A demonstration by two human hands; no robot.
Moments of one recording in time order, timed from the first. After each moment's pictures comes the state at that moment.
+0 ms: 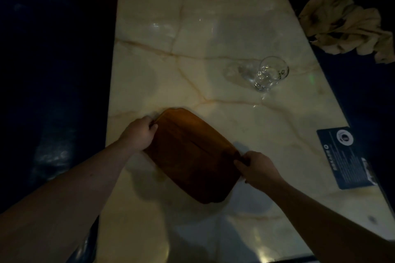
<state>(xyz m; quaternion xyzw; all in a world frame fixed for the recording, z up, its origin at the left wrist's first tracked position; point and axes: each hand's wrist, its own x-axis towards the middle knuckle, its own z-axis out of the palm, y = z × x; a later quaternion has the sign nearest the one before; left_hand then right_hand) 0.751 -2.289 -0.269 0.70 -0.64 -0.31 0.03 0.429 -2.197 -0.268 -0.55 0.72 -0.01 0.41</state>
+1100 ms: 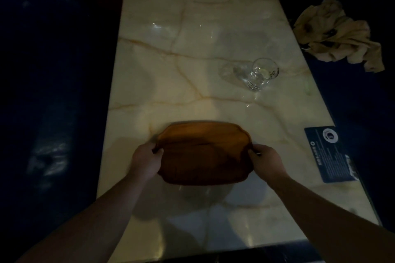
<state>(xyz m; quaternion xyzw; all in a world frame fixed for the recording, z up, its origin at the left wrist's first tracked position) 0.705 -2.188 -0.267 0.78 -0.49 -0.36 0.15 0.386 -2.181 -0.279 -0.53 0.75 -0.14 0.37</state>
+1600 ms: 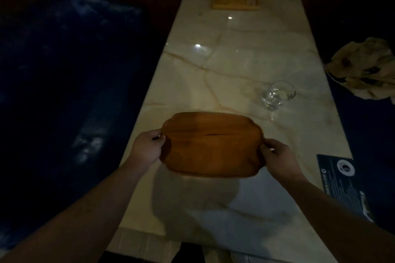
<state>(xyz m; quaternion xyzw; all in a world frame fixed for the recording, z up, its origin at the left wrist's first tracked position) 0.694 -2.144 -0.185 0.78 -0.34 -0.40 0.34 0.370 -2.196 -0.216 -0.58 0.66 -0.23 0.41</state>
